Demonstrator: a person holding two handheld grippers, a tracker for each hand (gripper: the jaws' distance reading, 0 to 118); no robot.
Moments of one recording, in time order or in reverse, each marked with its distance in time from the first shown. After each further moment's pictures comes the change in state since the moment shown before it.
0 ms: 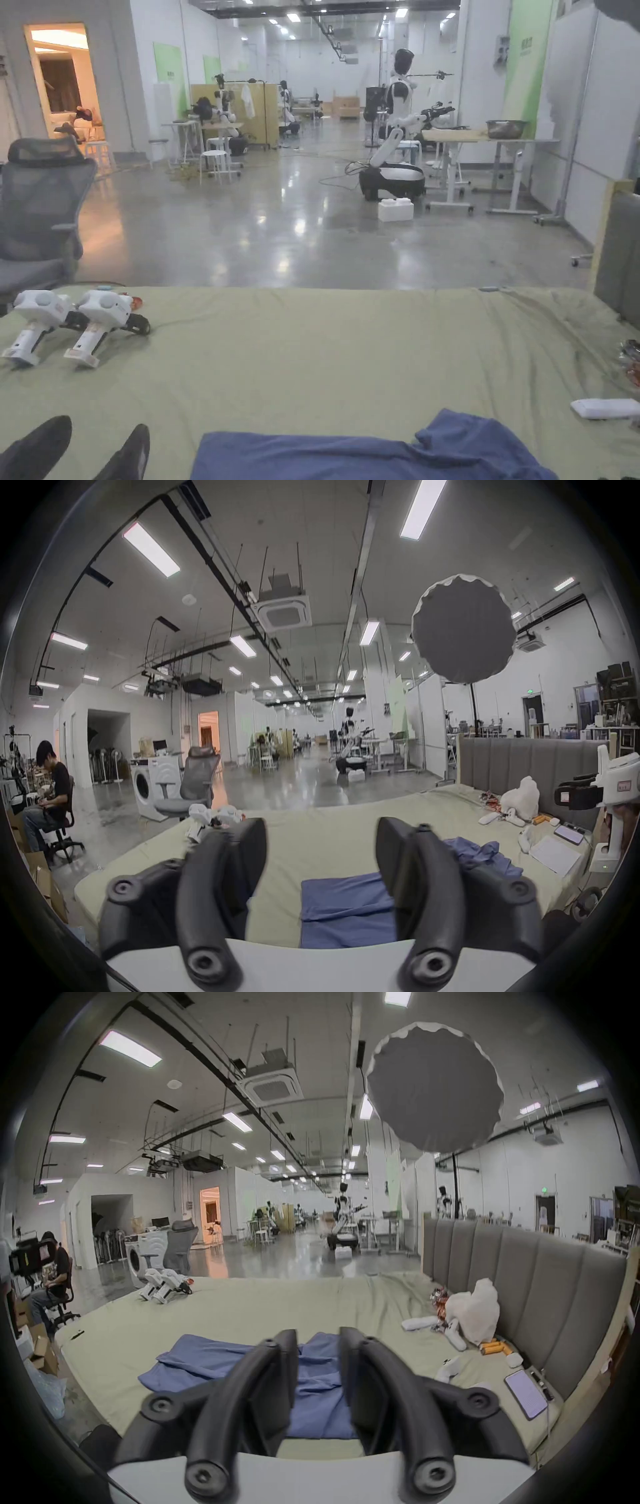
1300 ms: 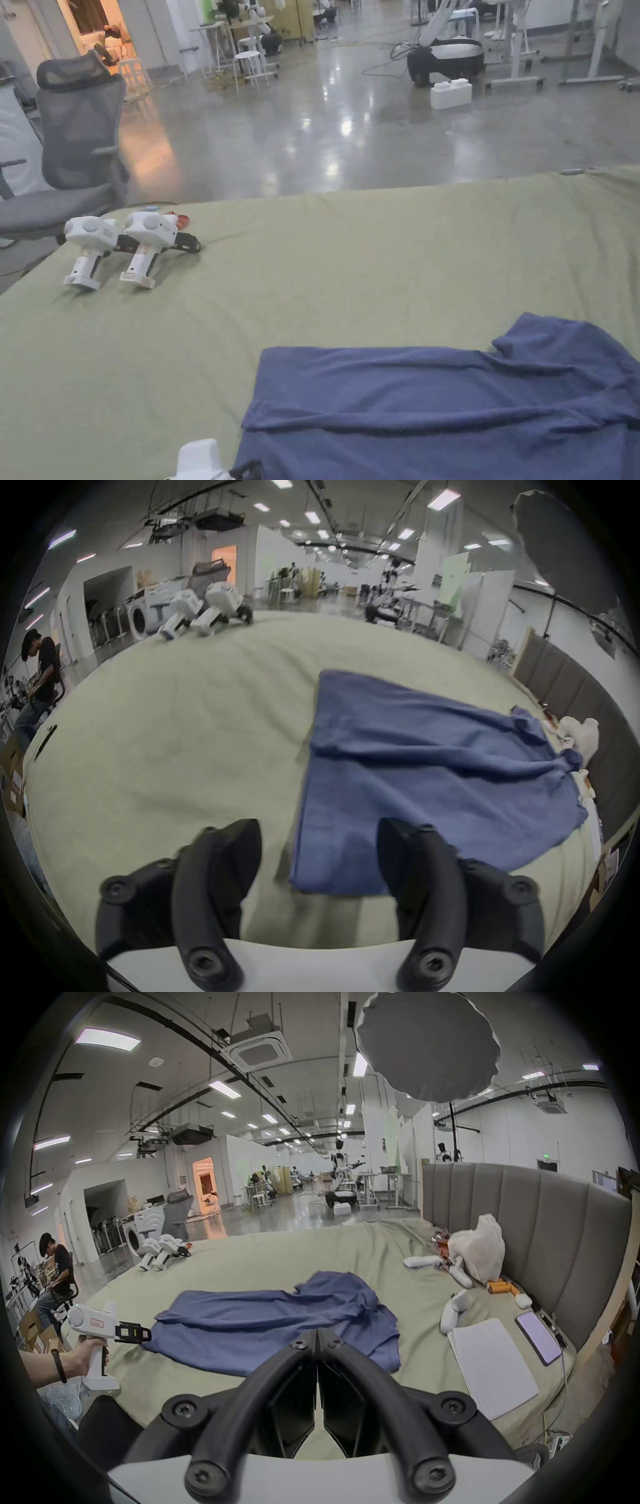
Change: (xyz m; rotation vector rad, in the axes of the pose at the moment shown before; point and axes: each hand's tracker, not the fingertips) left arm -0.045 -0.289 -0.237 -0.832 0.079 0.265; right arm 0.026 -0.073 -0.034 -0.246 -0.002 -0.095
